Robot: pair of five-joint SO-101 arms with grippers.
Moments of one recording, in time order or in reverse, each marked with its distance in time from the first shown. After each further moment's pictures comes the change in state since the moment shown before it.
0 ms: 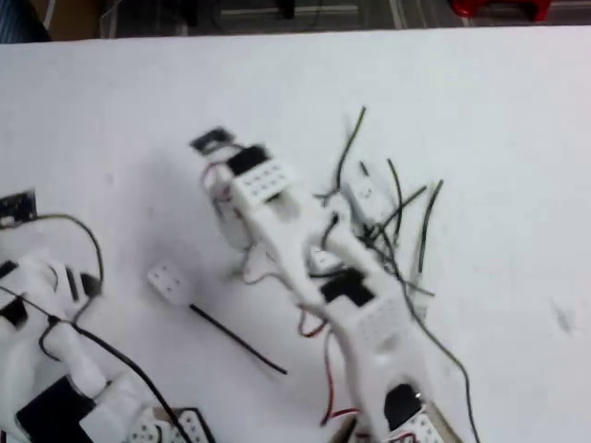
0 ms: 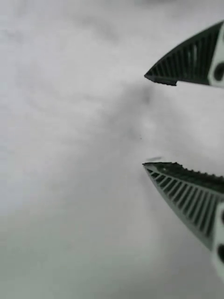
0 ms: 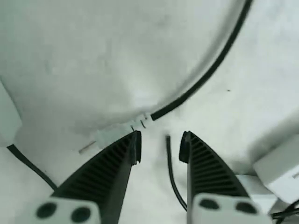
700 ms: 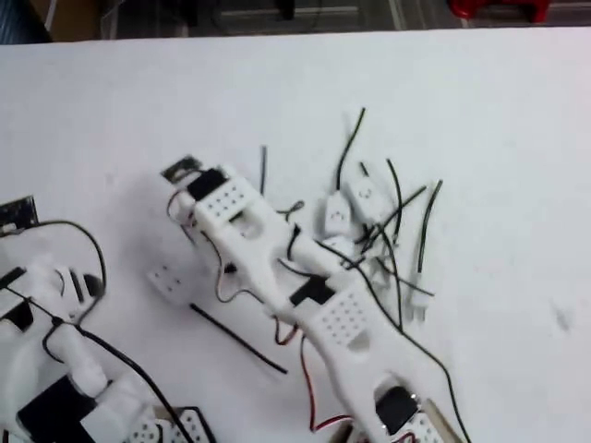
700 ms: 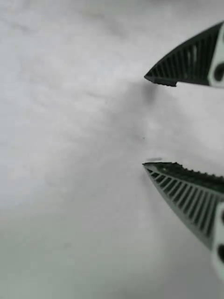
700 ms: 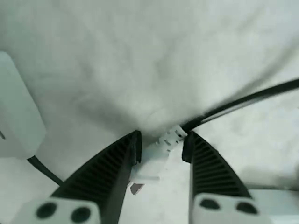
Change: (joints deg) left arm 0.2 0.0 1.6 -2.5 1.9; right arm -6.5 10.2 -7.2 4.0 -2.1
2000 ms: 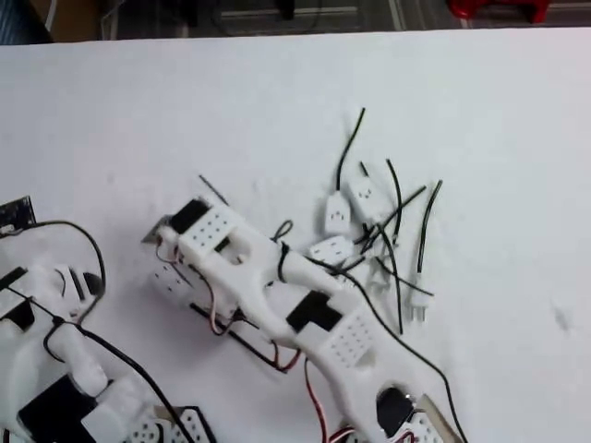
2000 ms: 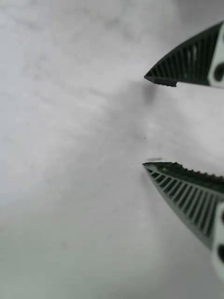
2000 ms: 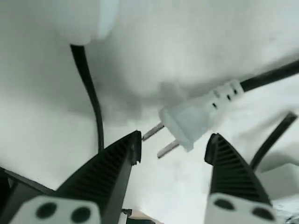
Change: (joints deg) left arm 0.0 0.0 0.2 -0.3 2.3; right arm -6.1 -9.4 16.9 4.2 13.7
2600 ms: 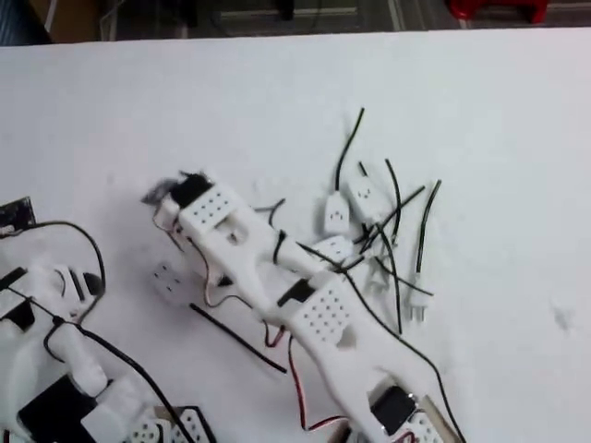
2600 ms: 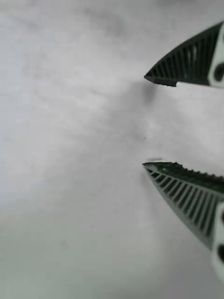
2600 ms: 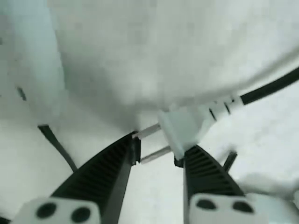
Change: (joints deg) left arm 0.0 0.0 0.0 0.0 0.0; right arm 3.2 16.0 -30.5 3.9 -3.3
